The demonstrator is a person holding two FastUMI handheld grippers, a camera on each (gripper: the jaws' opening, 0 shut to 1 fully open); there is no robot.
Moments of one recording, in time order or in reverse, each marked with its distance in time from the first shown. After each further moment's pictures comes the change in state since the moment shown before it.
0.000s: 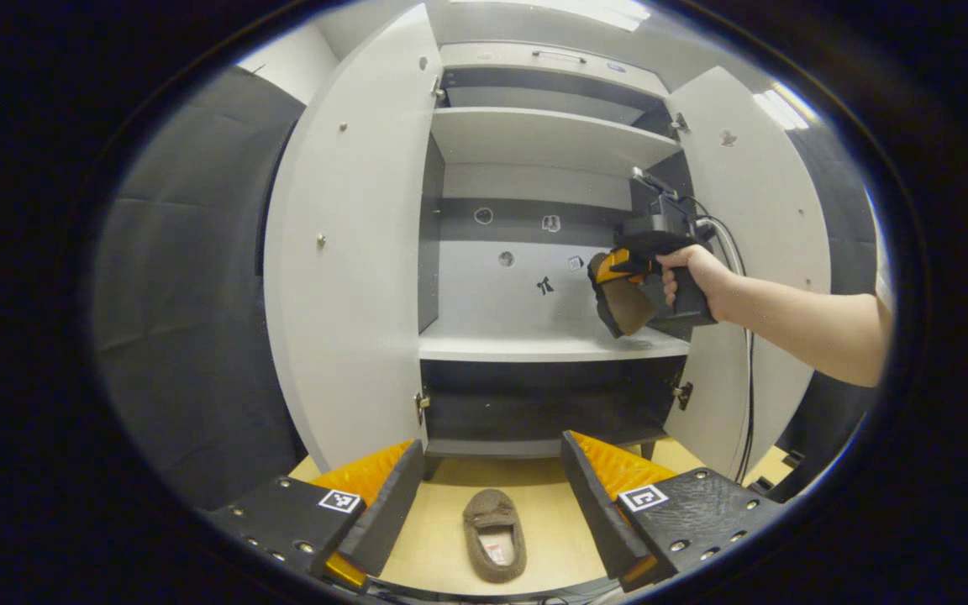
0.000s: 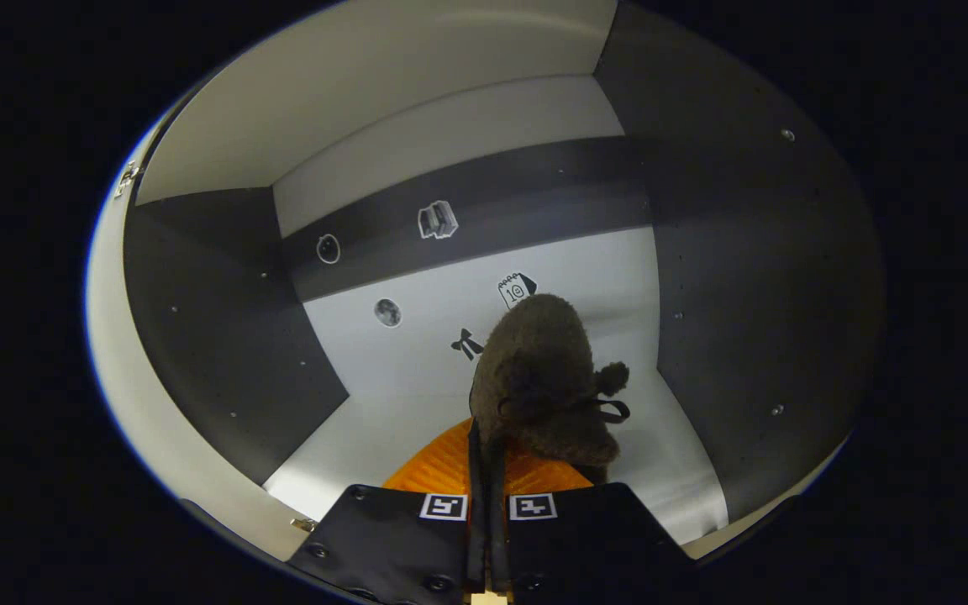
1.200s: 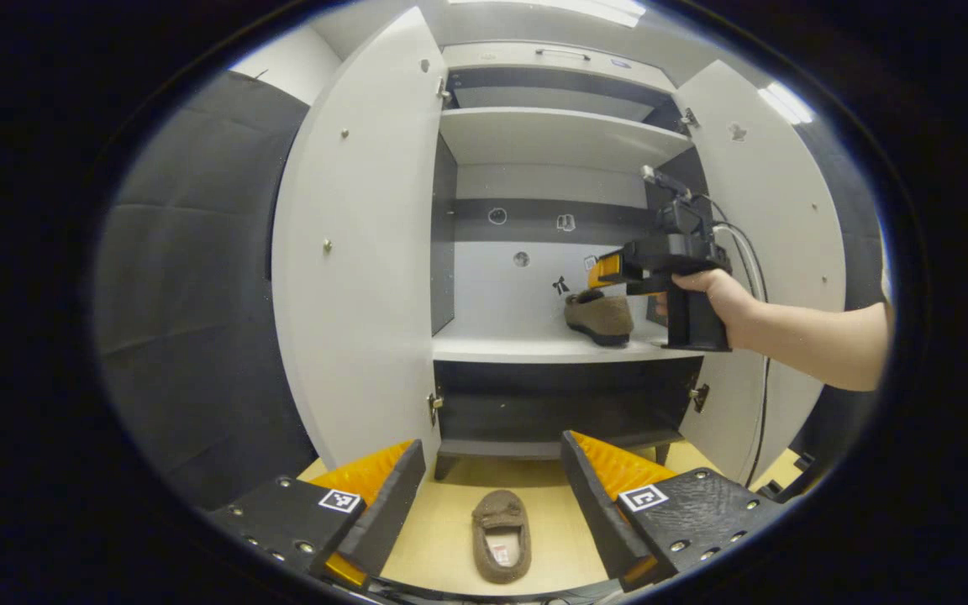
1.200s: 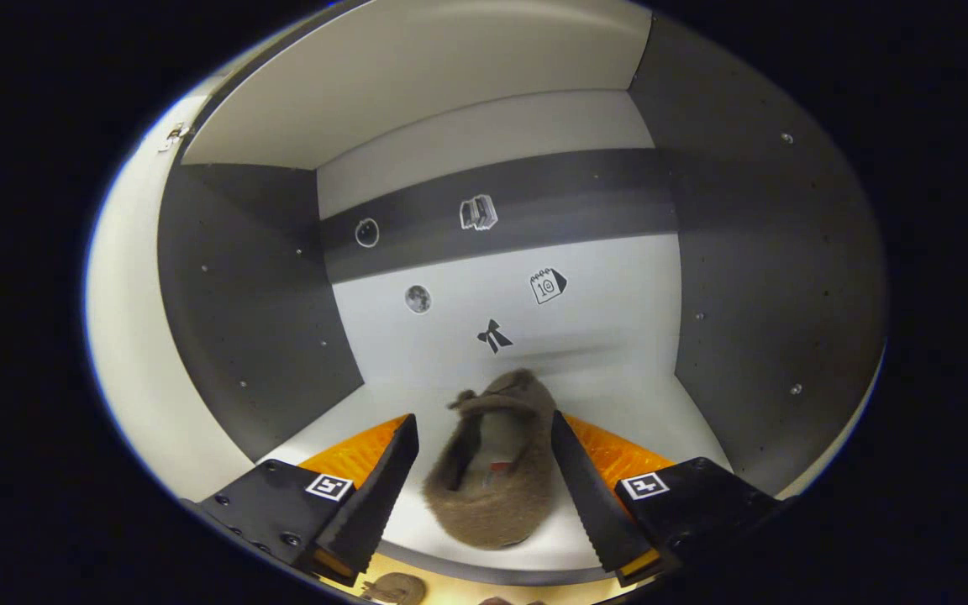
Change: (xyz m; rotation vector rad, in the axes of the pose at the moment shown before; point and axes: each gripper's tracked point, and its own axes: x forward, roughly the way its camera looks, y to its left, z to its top) left arm 0.000 0.003 -0.006 0.020 0.003 0.062; right arm -0.030 0.029 -0.017 -0.068 -0.081 0.069
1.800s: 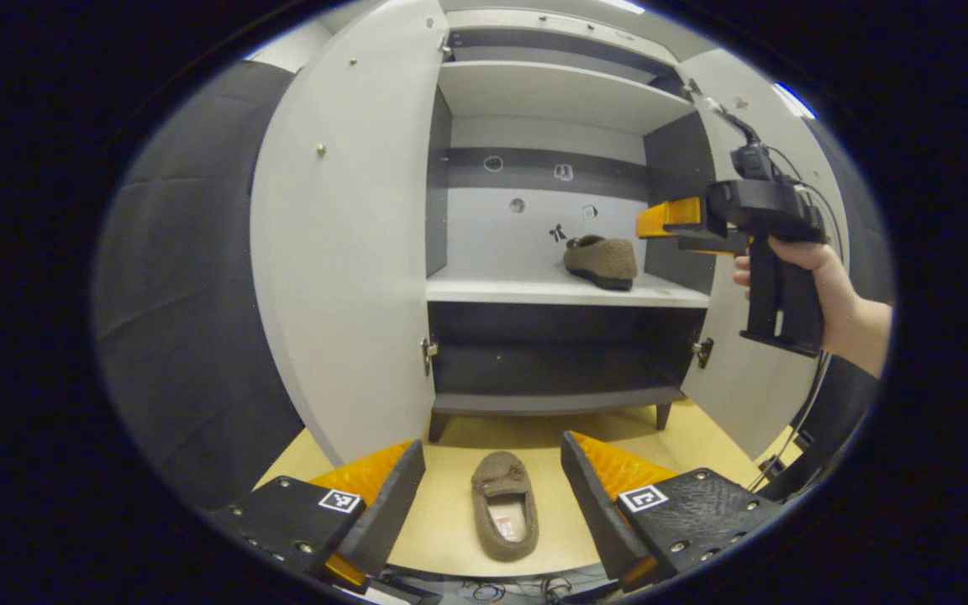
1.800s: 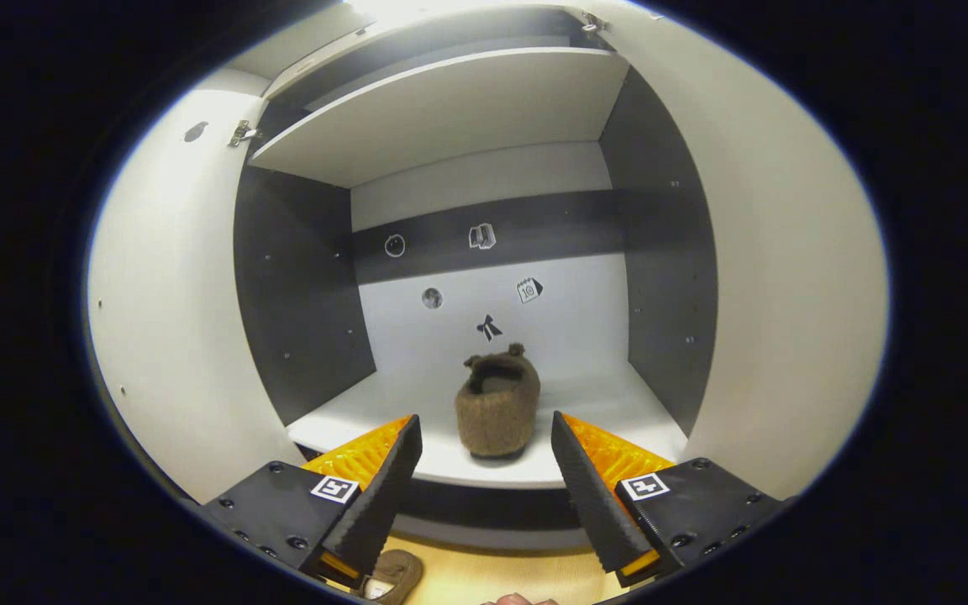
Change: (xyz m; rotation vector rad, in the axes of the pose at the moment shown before) left arm 0.018 0.003 -0.071 0.031 0.209 -0.062; right arm -0.121 0.009 -0.060 -0.047 -0.044 -0.073
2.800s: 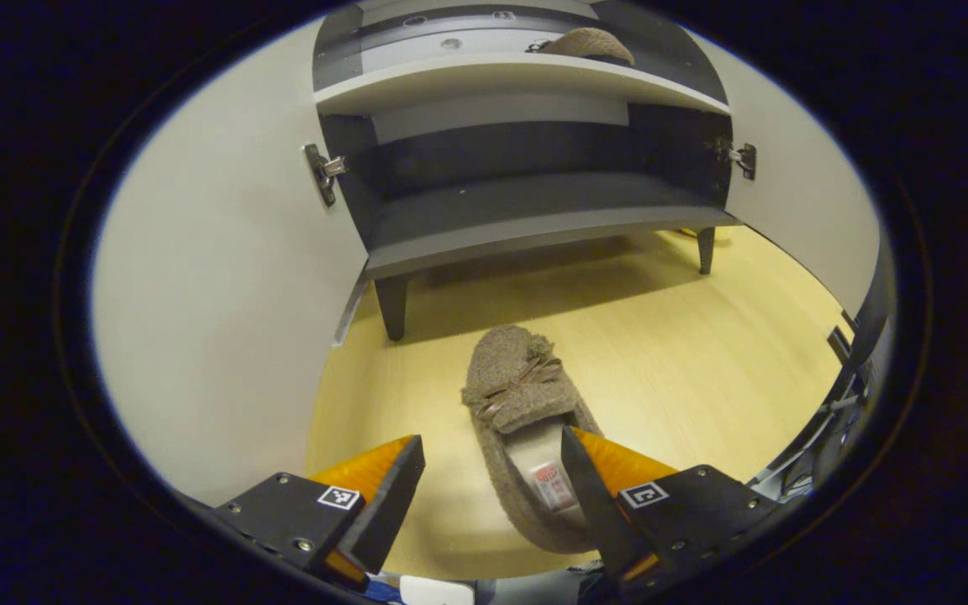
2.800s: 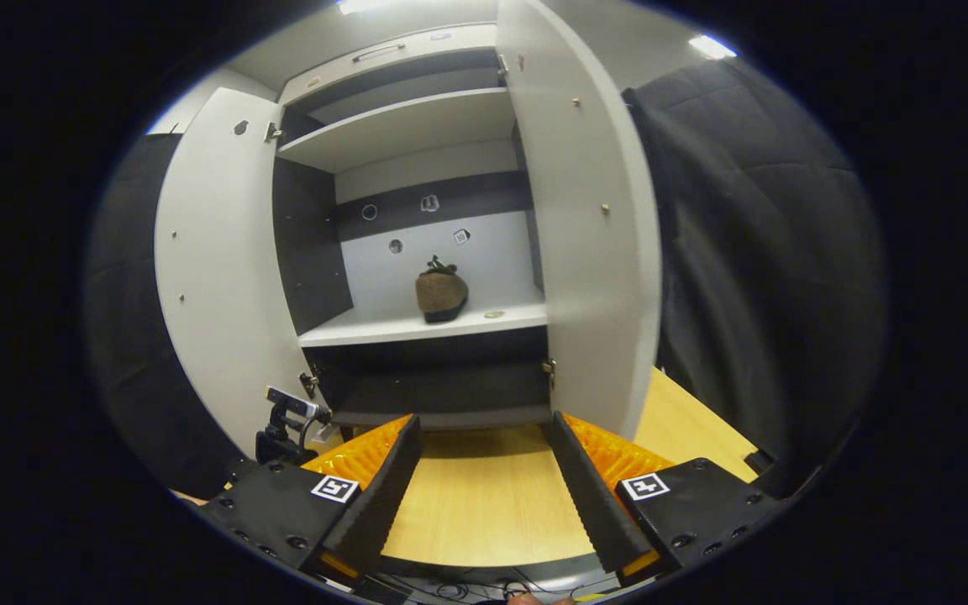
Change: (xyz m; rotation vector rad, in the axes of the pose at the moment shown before) left arm 0.128 0.004 -0.163 0.183 0.385 -0.089; right arm -0.234 -0.039 -0.111 0.069 0.086 -0.237
